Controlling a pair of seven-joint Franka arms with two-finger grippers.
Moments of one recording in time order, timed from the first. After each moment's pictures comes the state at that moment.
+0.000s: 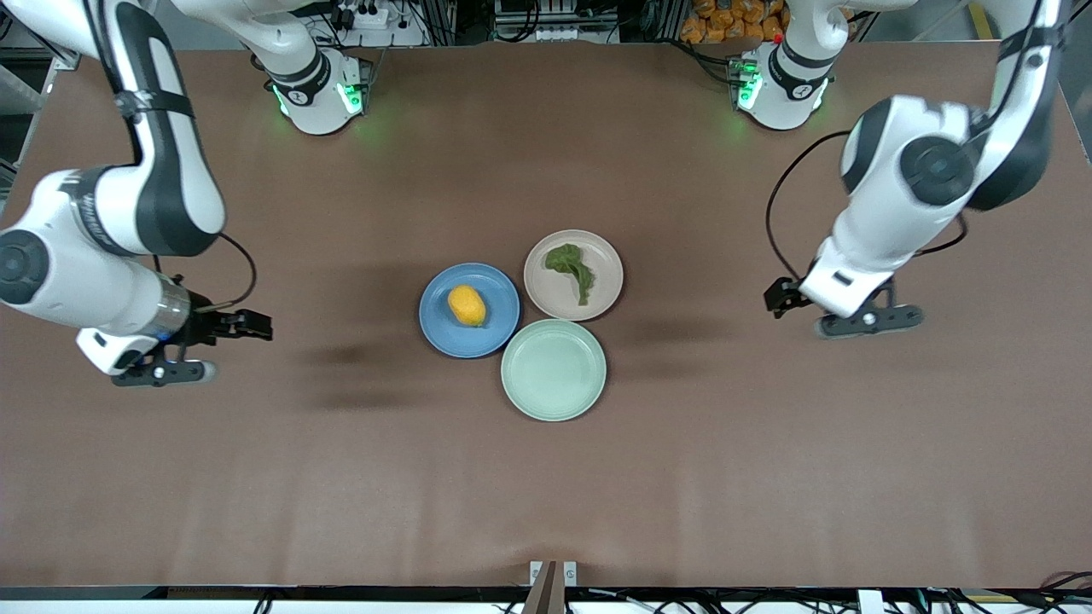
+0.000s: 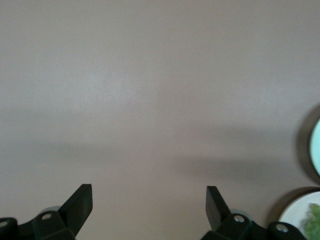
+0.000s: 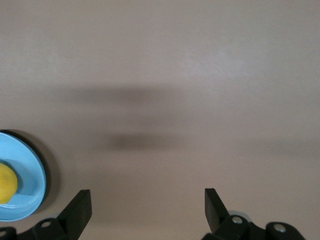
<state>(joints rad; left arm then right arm) -0.16 0.09 -0.10 -1.93 0.07 2.11 -0.37 0.16 0.29 -0.16 -1.76 0.12 1.96 -0.07</state>
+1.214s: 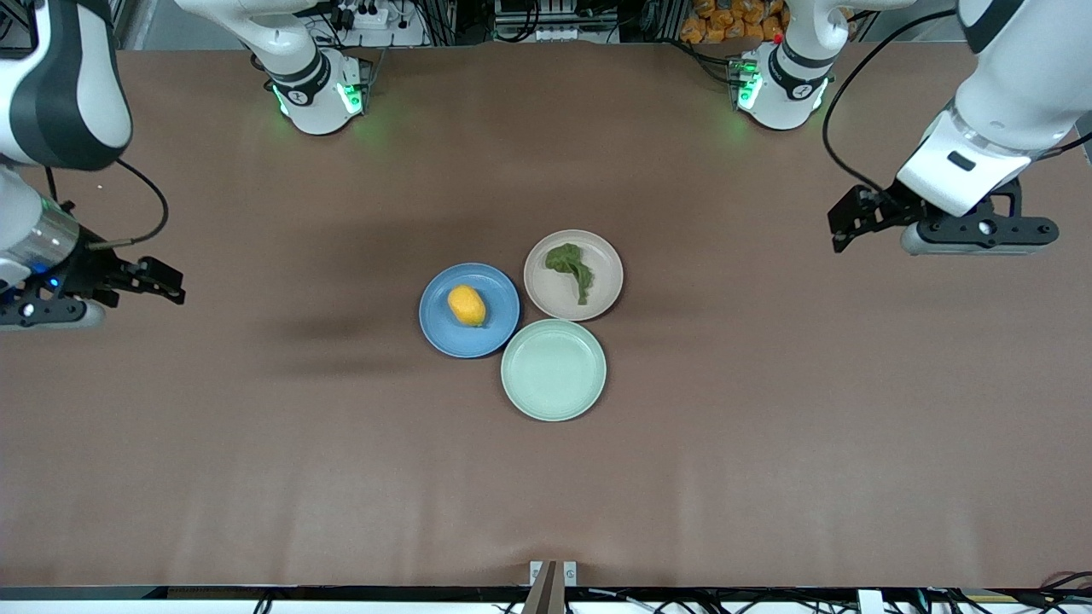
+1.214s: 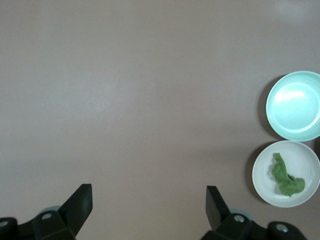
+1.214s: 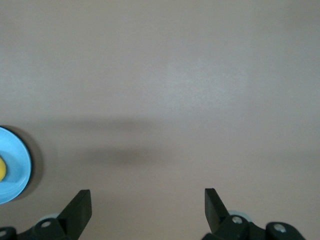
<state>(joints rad) -0.14 -0.02 -0.10 -1.67 0.02 1.72 -0.18 0.07 0.05 -0.12 -1.80 -0.01 1.88 -0.09</state>
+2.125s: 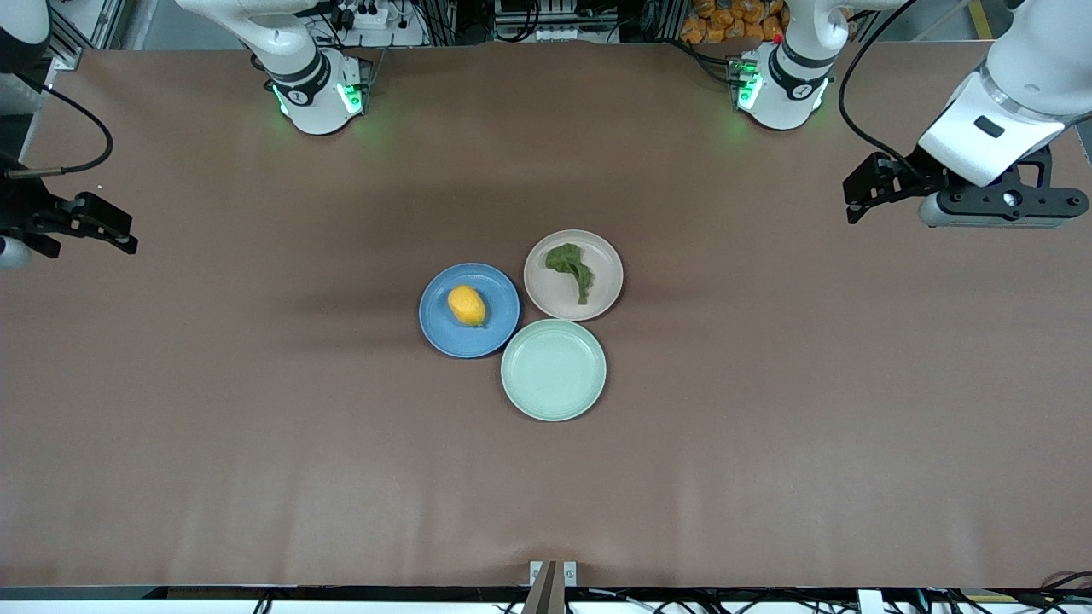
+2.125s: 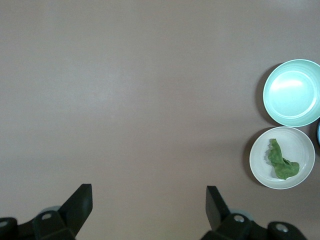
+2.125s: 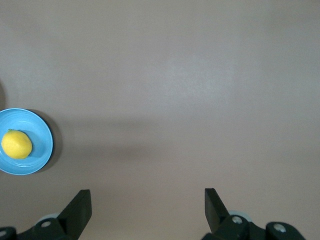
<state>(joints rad) -0.14 -0.02 -0.10 -1.58 0.02 1.61 -0.18 0.05 0.01 -0.09 -1.59 -0.02 1.62 -0.09</state>
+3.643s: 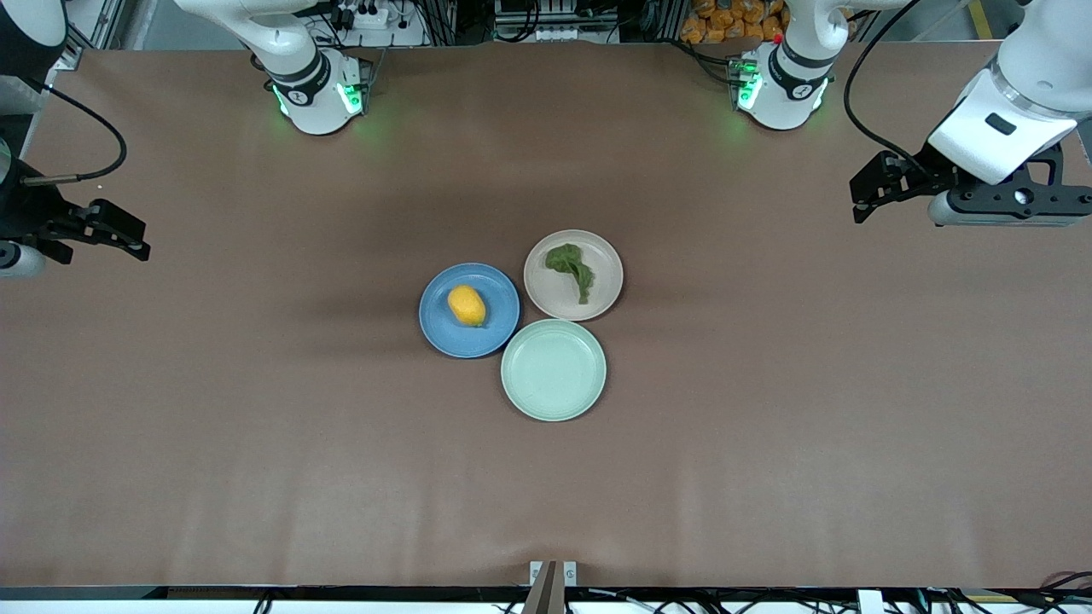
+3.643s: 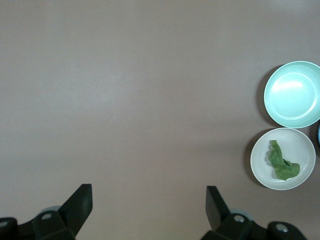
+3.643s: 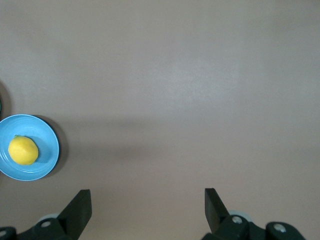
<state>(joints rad) -0.13 -0.02 -0.10 -1.57 0.02 1.61 -0.17 0.09 0.05 -0.09 -1.56 -0.02 1.63 -0.05</state>
